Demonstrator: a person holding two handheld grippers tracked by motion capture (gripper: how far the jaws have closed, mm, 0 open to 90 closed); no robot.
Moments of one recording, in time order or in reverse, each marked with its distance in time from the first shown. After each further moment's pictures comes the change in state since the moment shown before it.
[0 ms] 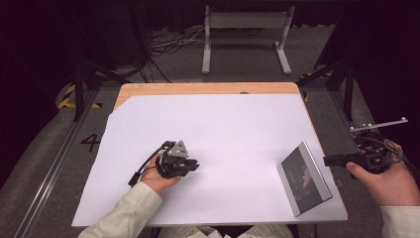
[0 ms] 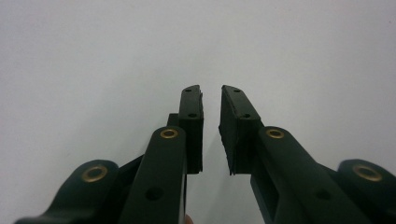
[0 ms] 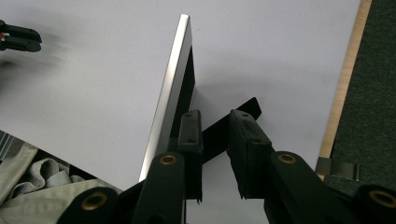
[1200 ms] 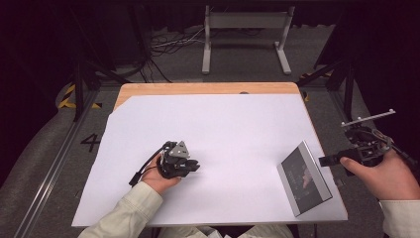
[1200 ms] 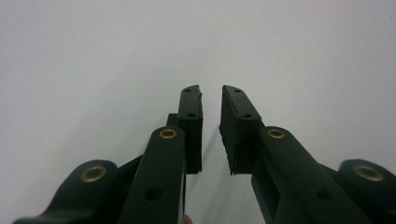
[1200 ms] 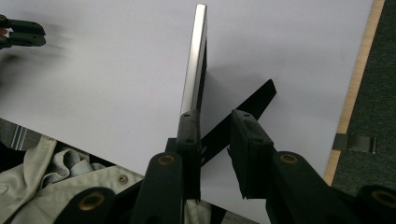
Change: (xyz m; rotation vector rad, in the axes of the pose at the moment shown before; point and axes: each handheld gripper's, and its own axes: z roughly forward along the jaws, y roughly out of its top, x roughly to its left) left arm 0.000 0.000 0.003 0.013 -0.009 0.001; right arm 0.014 0.018 0.001 0.131 0.001 0.078
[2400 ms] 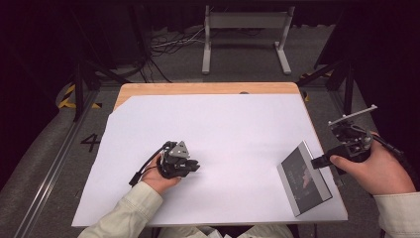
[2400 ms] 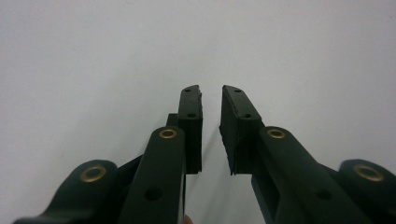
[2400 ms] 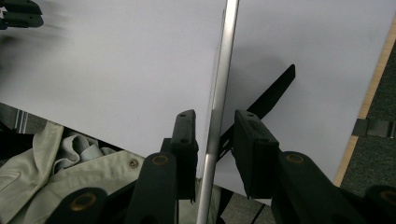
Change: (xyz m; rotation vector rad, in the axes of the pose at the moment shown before) left arm 0.000 0.000 0.000 0.001 -0.002 -0.001; right arm 0.017 0.013 0.010 0.116 -0.005 0.007
